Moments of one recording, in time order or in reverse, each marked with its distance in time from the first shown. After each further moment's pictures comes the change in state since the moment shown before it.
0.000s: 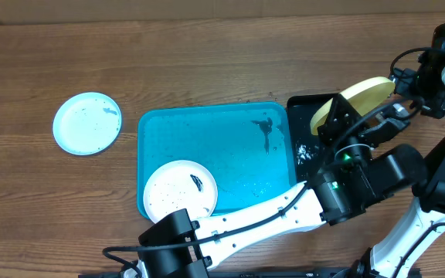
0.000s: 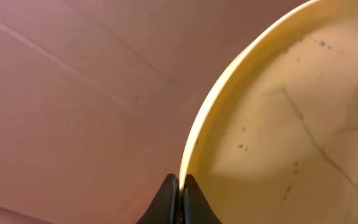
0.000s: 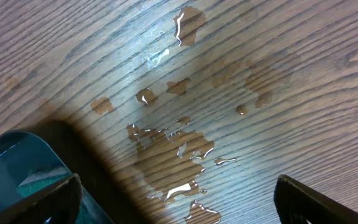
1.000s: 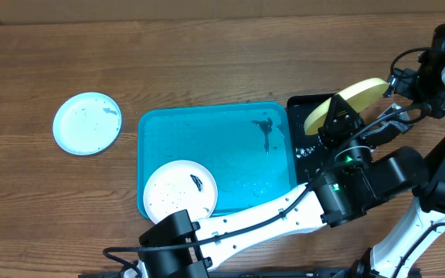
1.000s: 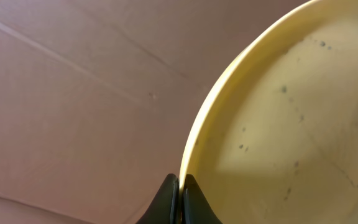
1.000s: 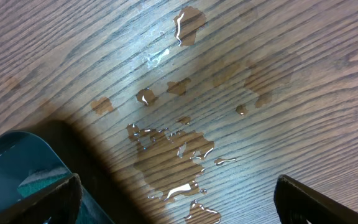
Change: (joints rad) left arm -0.008 0.000 0.001 -0.029 -0.049 0.054; right arm 0.000 0.000 0.000 0.000 0.000 0.000
